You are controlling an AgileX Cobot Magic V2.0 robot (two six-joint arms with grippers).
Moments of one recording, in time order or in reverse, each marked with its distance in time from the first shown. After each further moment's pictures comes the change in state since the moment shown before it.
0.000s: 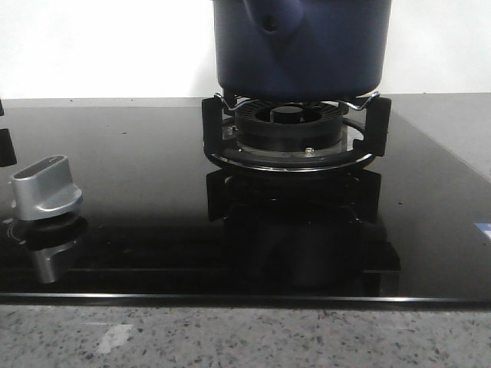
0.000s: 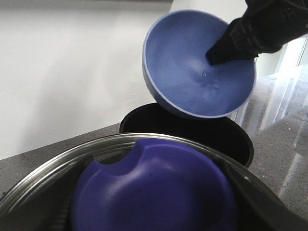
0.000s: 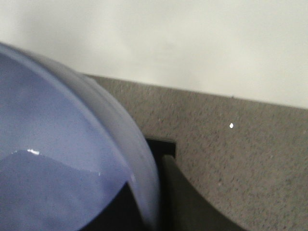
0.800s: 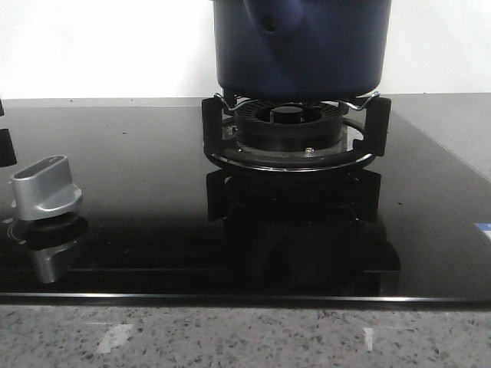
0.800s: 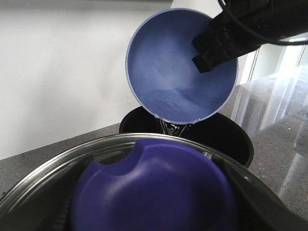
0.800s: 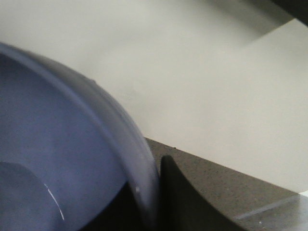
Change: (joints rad) left arm 0.000 0.000 0.000 0.000 0.000 0.000; right arm 0.148 0.077 0.000 -0.454 0.014 0.062
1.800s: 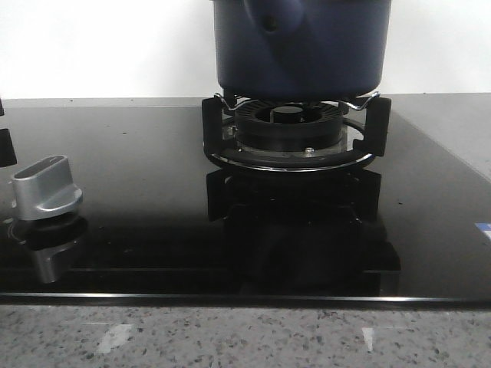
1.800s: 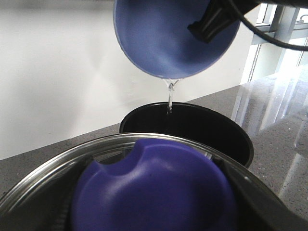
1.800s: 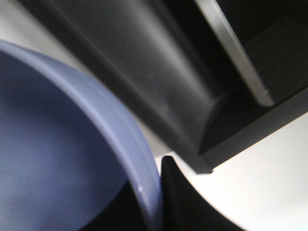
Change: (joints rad) left arm 0.000 0.000 0.000 0.000 0.000 0.000; right arm 0.161 0.007 0.023 -0.613 0.012 0.063
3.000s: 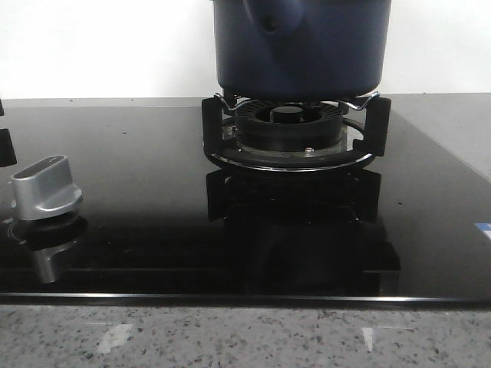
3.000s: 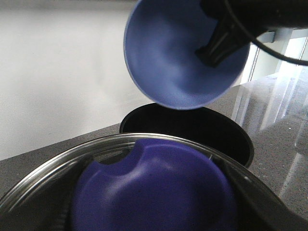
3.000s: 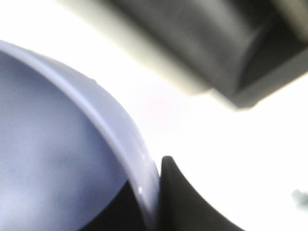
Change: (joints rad) left arm 0.000 0.000 0.000 0.000 0.000 0.004; right arm 0.003 0.000 0.000 0.288 0.138 0.004
